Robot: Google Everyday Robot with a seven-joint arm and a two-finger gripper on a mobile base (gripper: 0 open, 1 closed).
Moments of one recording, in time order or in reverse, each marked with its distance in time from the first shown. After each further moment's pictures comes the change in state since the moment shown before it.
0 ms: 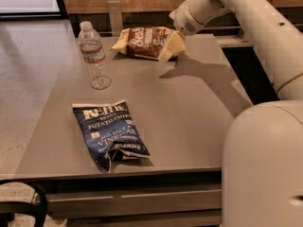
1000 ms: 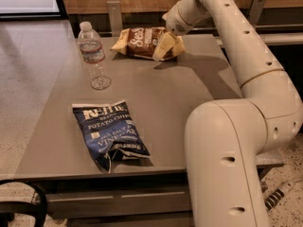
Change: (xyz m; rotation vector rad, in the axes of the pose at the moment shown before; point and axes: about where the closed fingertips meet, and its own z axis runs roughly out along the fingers) arm 0.004 -0.037 0.050 -0.006 0.002 -0.016
